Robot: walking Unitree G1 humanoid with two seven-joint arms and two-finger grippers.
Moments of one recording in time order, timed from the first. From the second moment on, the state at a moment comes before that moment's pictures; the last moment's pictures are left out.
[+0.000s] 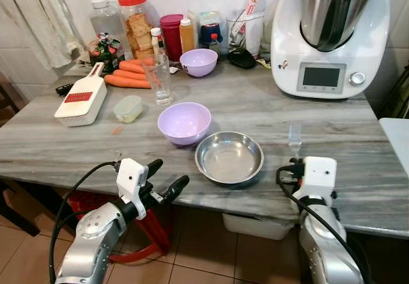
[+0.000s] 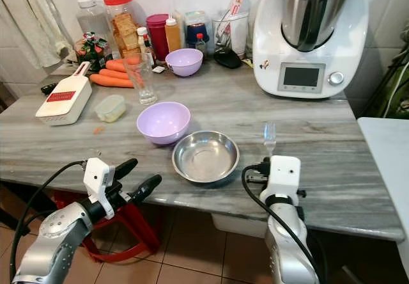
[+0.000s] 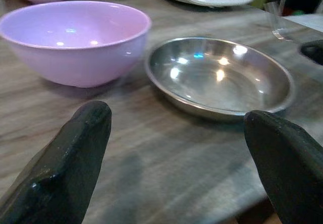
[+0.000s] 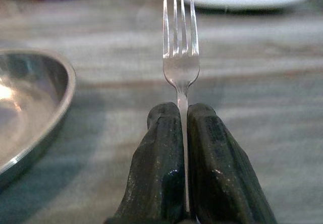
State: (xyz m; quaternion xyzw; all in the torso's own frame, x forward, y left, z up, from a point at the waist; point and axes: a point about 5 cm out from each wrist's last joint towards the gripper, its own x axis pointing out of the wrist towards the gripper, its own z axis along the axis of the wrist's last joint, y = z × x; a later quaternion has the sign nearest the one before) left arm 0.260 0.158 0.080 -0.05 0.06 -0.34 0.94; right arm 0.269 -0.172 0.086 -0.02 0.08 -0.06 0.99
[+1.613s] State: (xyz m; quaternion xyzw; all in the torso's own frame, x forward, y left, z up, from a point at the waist) left arm 0.252 0.153 0.078 -0.05 0.07 -0.38 0.92; right arm 0.280 -0.146 0.077 0.07 0.13 -0.04 0.99
